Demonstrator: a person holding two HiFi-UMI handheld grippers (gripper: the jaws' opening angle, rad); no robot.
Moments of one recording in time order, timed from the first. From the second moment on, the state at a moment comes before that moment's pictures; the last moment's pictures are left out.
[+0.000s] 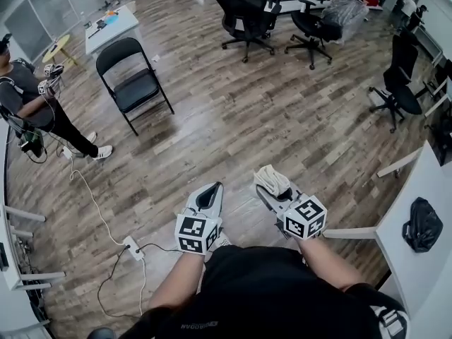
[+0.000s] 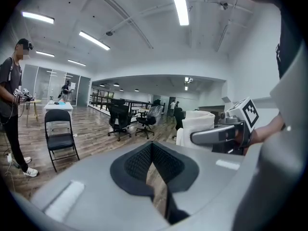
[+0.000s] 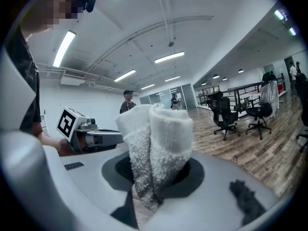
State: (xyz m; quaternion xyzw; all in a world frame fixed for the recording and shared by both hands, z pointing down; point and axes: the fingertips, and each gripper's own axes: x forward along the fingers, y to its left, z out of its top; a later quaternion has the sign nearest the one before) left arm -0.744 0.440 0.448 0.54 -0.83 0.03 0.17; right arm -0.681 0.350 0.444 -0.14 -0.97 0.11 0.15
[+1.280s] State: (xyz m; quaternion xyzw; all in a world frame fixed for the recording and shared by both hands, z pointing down) left arm -0.487 0.284 0.469 0.61 -0.77 0.04 0.17; right arm -0.413 0.207 0.471 -0.04 -0.98 0.12 0.14
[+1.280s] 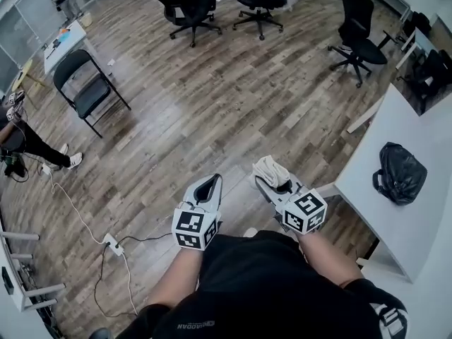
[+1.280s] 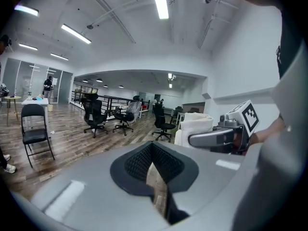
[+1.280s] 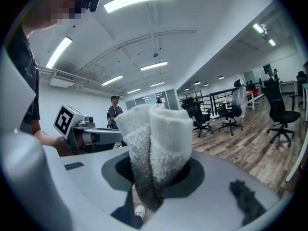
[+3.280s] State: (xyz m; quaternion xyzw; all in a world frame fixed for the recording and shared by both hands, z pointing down) left arm -0.286 0.085 0.434 0.91 -0.37 0.13 0.13; right arm -0.175 0.097 0.433 0.46 -0.87 0.16 0.06
